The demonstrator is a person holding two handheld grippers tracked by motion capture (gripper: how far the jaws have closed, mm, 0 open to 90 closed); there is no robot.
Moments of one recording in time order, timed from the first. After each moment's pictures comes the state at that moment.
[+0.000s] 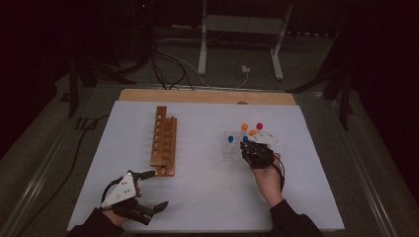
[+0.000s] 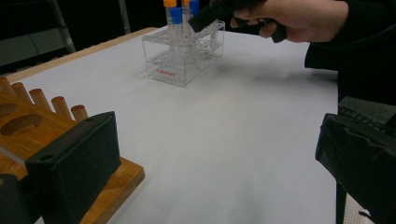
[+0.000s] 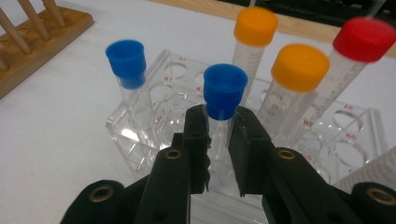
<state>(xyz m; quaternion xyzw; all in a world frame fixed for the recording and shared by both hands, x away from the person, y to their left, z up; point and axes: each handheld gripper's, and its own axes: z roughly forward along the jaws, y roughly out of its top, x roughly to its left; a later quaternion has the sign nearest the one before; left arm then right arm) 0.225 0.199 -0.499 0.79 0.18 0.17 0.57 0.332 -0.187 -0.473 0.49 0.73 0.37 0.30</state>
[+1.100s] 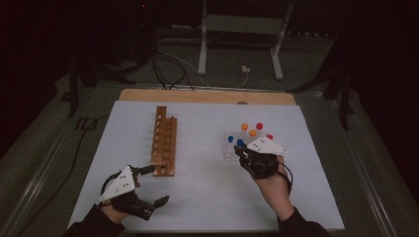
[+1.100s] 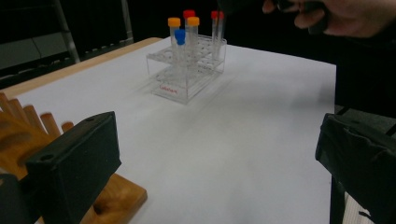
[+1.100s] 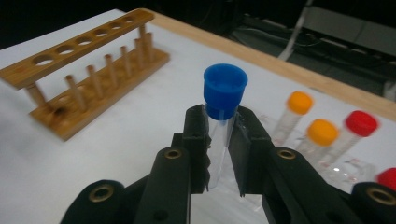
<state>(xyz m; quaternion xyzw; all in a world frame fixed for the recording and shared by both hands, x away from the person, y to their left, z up) 0.229 0.195 -0.471 0.78 0.19 0.16 0.58 0.275 -0.174 -0.417 0.39 0.76 0.43 0.29</state>
